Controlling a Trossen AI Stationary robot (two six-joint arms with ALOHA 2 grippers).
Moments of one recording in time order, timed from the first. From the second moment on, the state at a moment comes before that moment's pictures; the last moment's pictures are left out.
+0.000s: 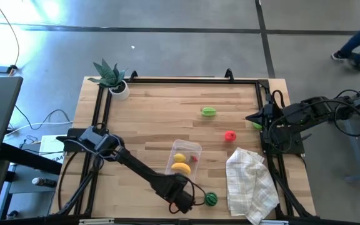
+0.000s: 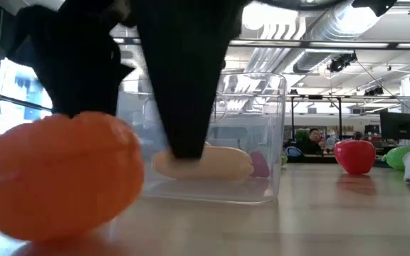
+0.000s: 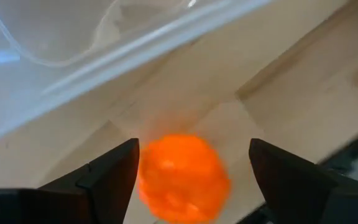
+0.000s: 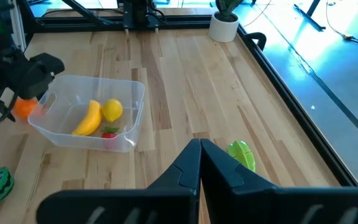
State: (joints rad) left arm -0.45 2.34 1.97 -1.03 0.00 -1.44; right arm 0.33 0.59 0.97 -0.95 0.46 0.20
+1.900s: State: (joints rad) left arm -0.50 2.36 1.96 -1.06 0.07 -1.44; right arm 0.33 0.59 0.97 -0.95 0.46 0.20
